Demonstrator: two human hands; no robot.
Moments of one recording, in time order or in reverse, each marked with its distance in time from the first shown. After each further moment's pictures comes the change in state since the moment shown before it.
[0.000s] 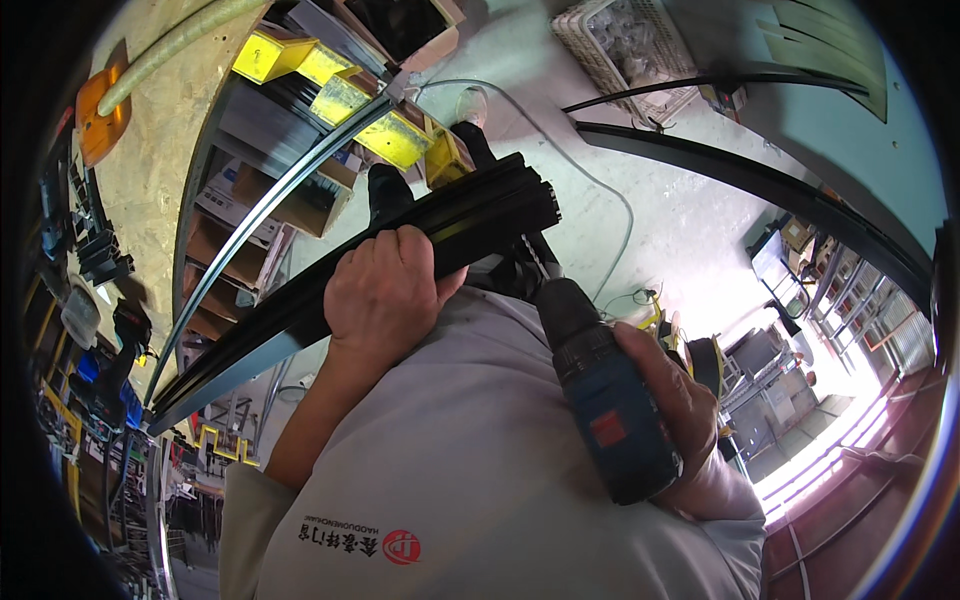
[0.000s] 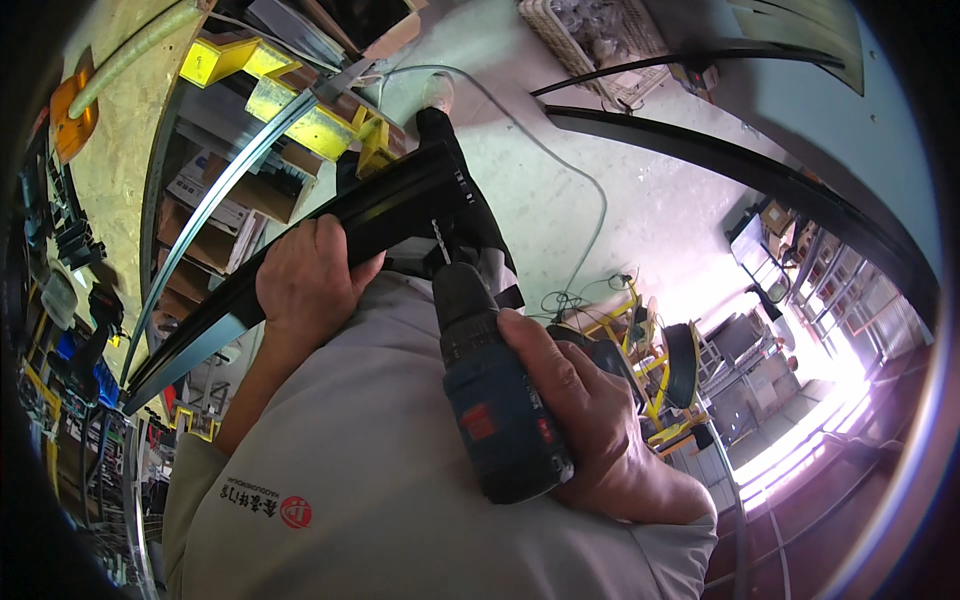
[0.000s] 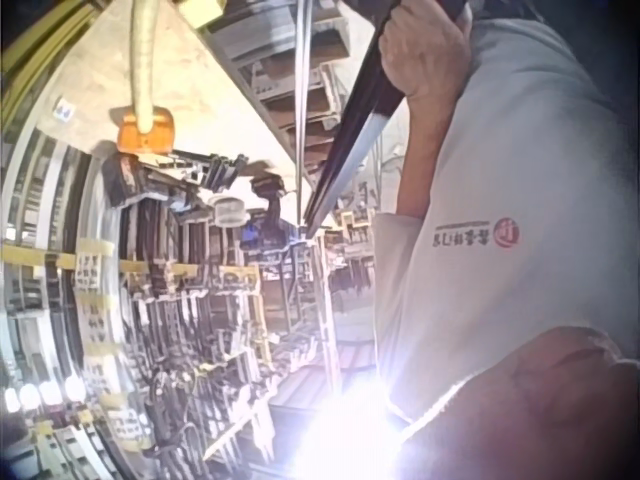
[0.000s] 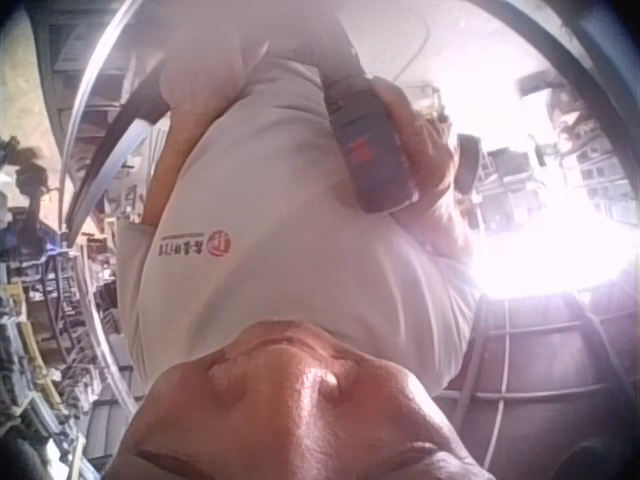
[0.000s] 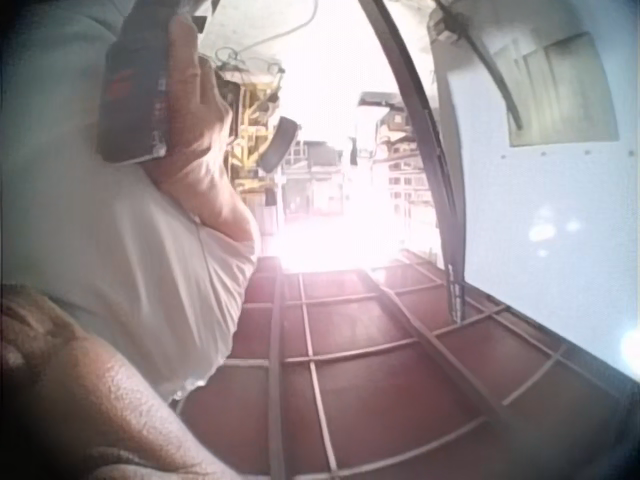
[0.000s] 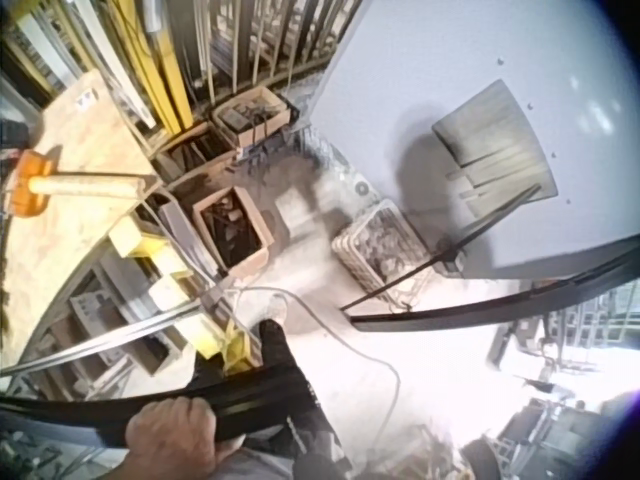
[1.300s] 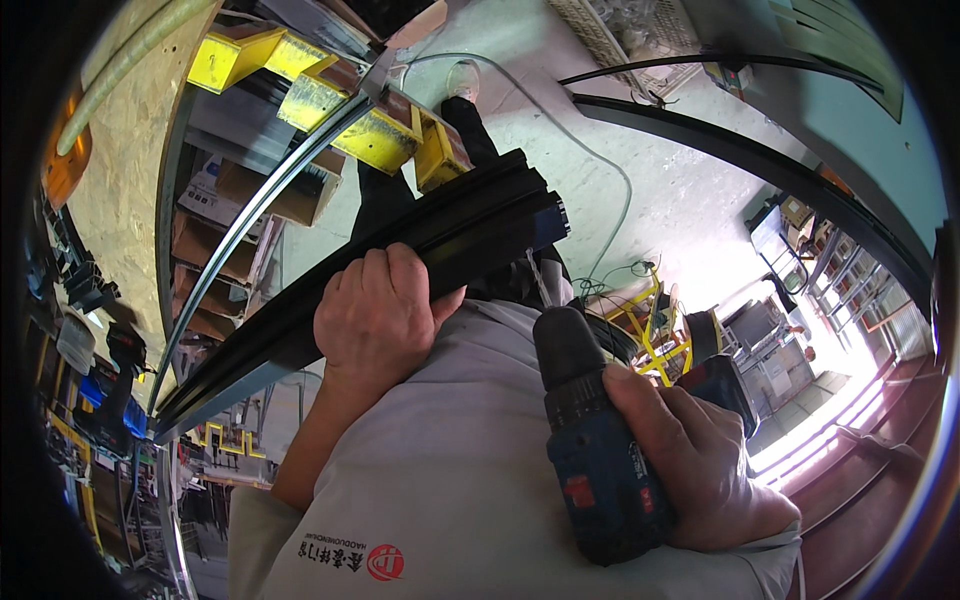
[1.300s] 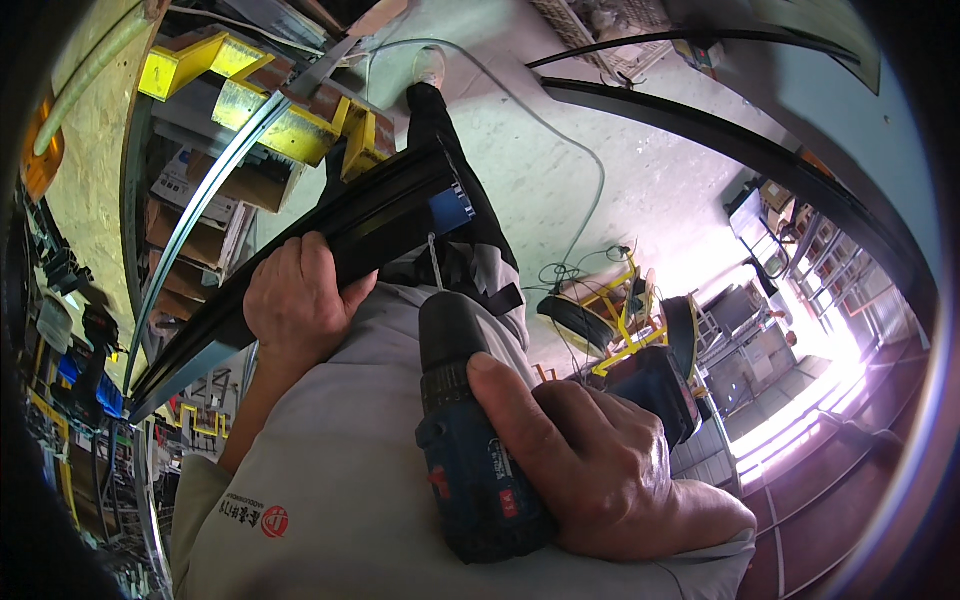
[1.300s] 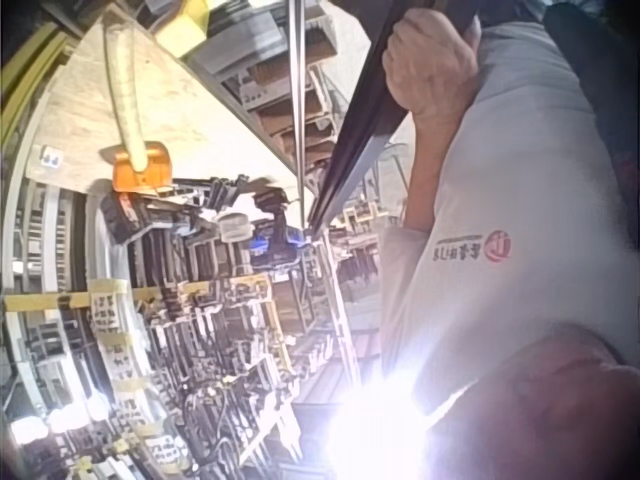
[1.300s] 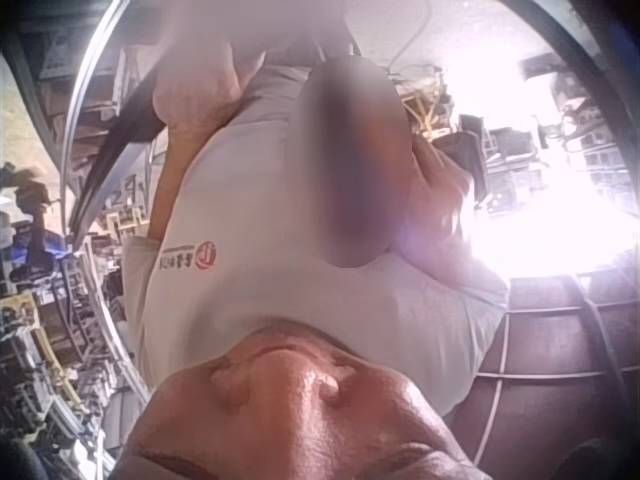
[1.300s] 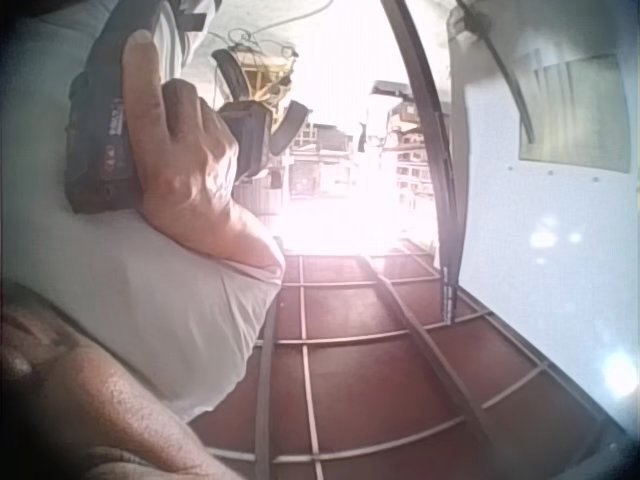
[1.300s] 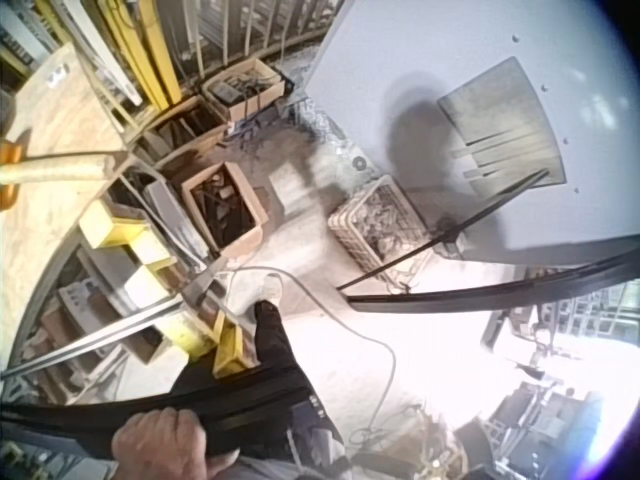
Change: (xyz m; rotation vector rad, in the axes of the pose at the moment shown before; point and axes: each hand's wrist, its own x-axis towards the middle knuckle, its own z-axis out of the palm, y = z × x) left_hand 0.005 -0.007 0.002 -0.002 0.104 0.114; right_hand 0.035 -0.039 -0.027 -0.201 -0.249 0.084
